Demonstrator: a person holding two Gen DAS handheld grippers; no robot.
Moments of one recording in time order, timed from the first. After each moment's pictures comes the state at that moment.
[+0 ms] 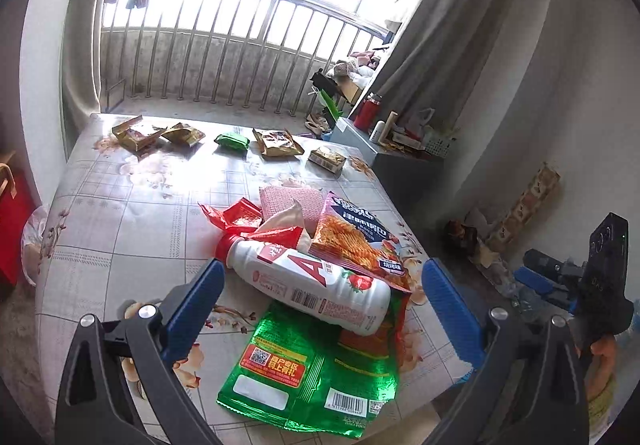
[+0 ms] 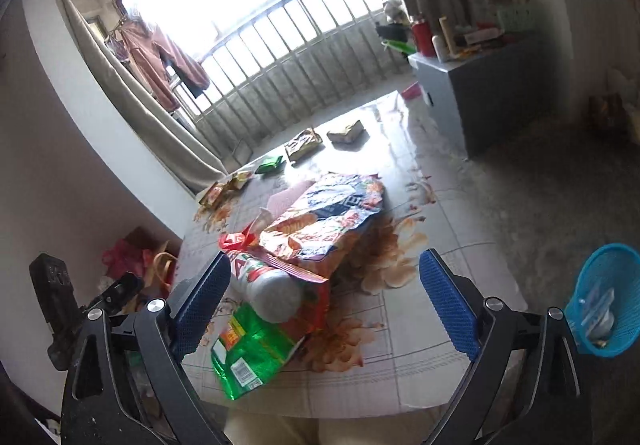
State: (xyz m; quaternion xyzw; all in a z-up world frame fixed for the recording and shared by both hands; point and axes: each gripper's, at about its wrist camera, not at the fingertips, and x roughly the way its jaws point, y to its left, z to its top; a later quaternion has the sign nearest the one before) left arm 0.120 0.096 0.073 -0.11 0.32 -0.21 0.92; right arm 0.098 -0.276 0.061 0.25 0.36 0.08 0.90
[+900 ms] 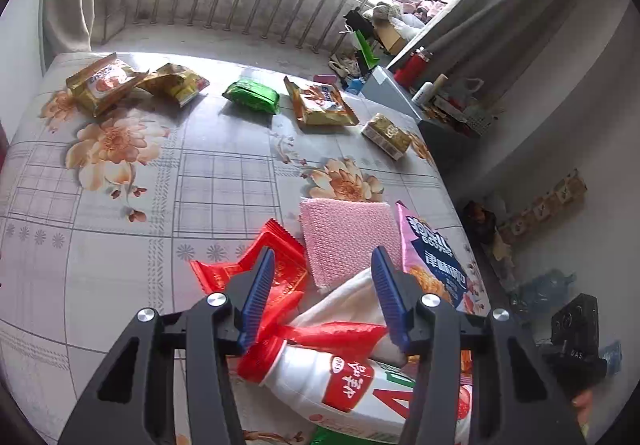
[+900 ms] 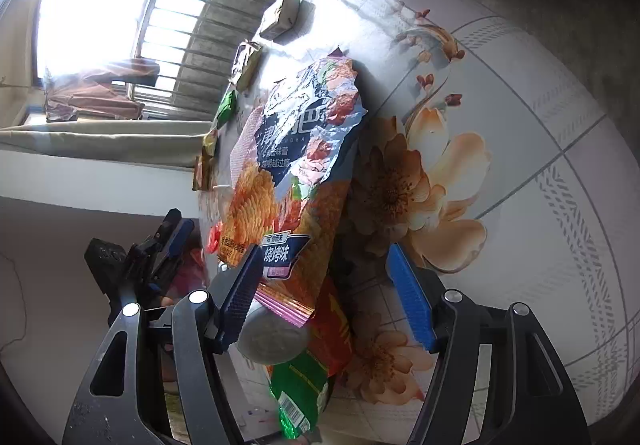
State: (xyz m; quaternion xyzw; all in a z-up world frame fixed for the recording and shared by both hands) left arm 0.315 0.104 0.010 -0.15 0.45 -0.18 0.86; right arm 0.186 -0.281 -0.042 0.46 0.51 0.10 0.72
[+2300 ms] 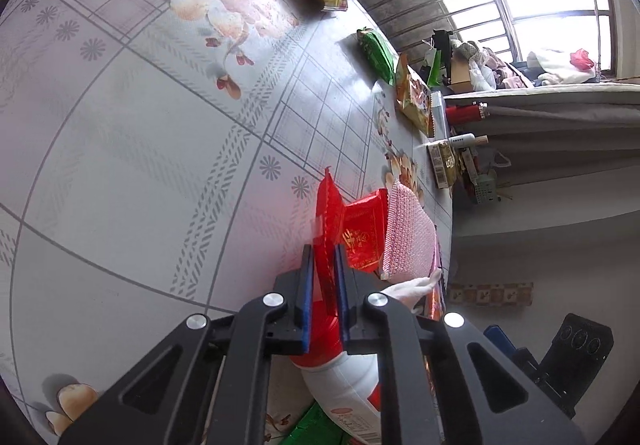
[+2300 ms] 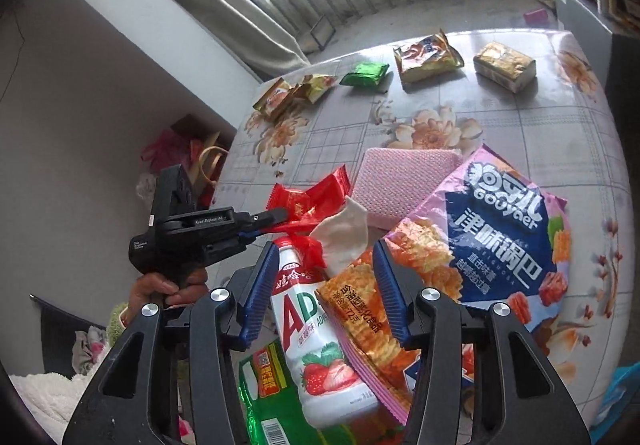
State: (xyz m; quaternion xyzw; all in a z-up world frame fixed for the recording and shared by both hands) left arm 0.305 0.183 -0.059 -0.40 0.52 -0.13 0.74; right arm 0.291 -0.151 0.041 0.15 0.51 0.28 0.79
